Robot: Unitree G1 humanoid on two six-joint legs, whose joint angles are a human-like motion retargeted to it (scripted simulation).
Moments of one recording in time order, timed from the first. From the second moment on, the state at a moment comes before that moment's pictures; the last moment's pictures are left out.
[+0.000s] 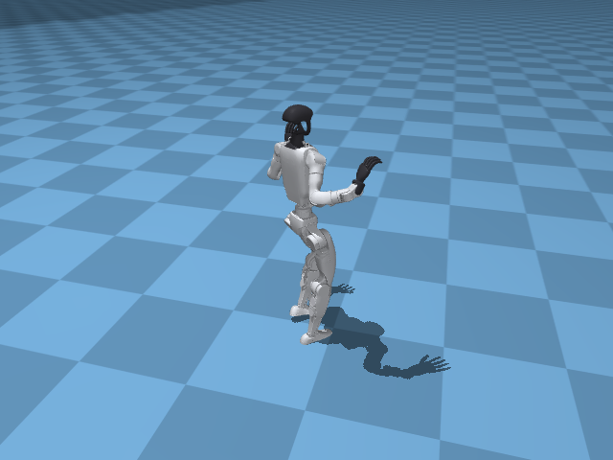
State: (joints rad) left arm 0.12 0.53 0.69 -0.15 1.09 -0.40 1.15; right arm 0.44 -0.51 -0.98 -0.13 -0.79 -0.70 -0.72; waist 0.04 -0.08 -0.01; left_leg -0.38 -0.09 -0.06 0.71 -0.12 -0.26; right_leg -0.08 -0.01 -0.04 0.29 -0.17 0.09
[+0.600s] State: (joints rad) left arm -0.13 0.64 1.07 0.51 -0.76 -0.11 -0.27; right arm -0.22 -0.54 -1.16 0.48 0.91 -0.26 0.17; waist 0.12 0.10 0.04; left_leg -0.15 -0.04 -0.13 0.31 -0.16 -0.03; right_leg -0.04 -0.20 0.07 0.18 0.12 0.04
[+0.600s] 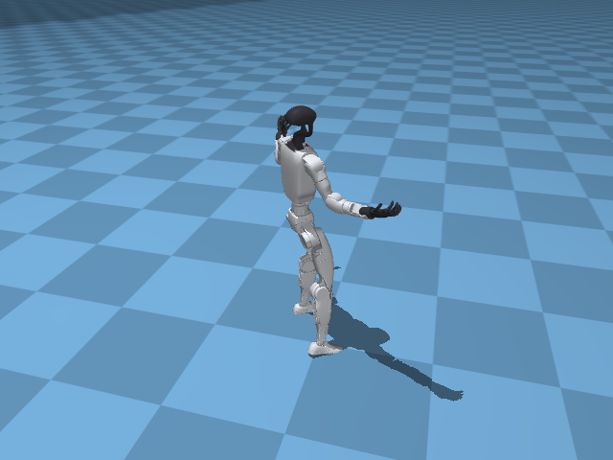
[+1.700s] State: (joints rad) left arm -0.22 0.56 1.28 0.46 -0.99 -0.19 0.33; right arm -0.48 -0.45 -1.08 0.72 1.04 -0.27 0.04; waist 0.05 -0.06 0.05; left_leg 0.13 0.11 0.04 0.20 -0.12 0.01; right_leg -0.02 -0.13 0.13 0.25 0.00 0.23
